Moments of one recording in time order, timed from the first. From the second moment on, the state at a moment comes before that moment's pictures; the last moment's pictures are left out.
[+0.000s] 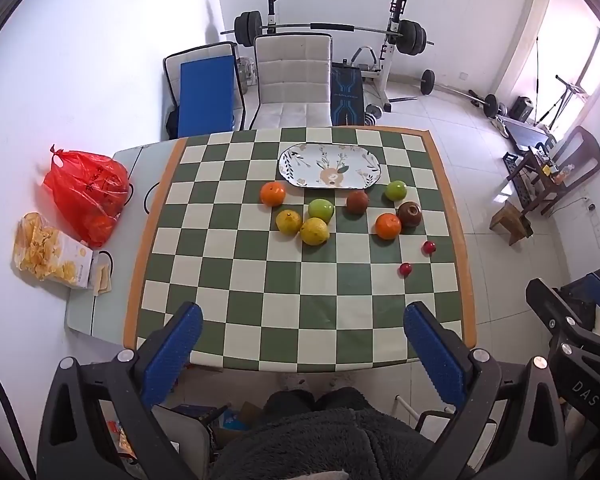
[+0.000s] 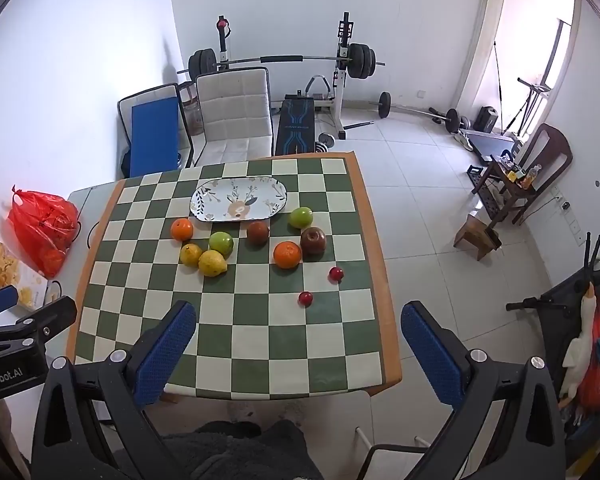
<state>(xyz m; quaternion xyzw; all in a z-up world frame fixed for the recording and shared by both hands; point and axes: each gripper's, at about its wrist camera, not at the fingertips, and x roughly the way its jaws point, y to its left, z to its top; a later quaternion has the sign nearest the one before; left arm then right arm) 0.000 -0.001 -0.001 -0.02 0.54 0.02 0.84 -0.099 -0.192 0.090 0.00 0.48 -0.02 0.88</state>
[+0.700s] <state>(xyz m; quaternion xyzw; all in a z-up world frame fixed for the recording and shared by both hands) -0.001 -0.001 -0.001 -0.02 0.54 0.02 0.84 -0.096 -0.191 0.090 0.00 0.48 -0.02 0.88</state>
